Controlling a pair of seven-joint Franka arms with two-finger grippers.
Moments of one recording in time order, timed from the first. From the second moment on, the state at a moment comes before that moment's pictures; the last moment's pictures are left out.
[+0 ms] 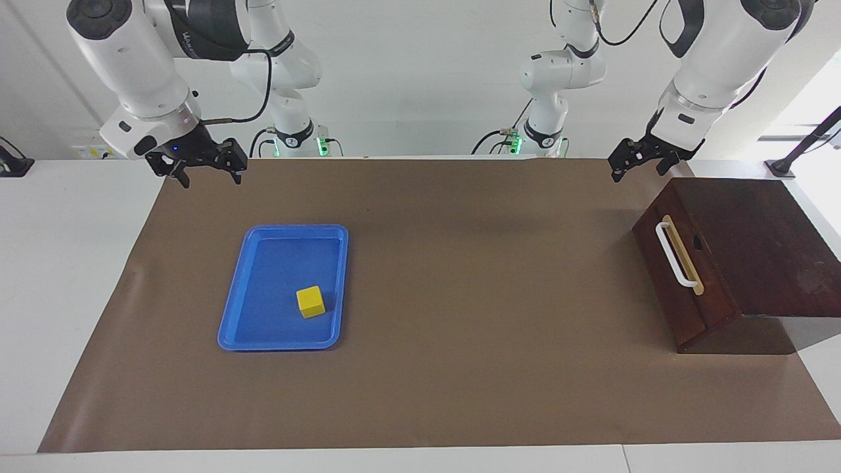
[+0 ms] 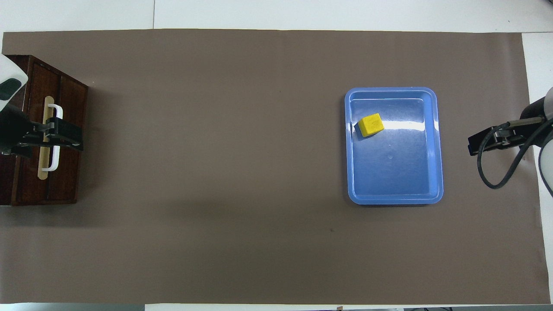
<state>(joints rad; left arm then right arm) 0.06 -0.02 -0.18 -1.60 0.02 1.48 -0.18 -0.08 0.00 0.10 -1.63 -0.05 1.49 -0.09</state>
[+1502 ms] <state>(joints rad) 0.07 0.07 -0.17 -1.95 0.34 2.03 -0.12 -0.08 0.06 0.09 -1.71 0.13 1.57 0.32</state>
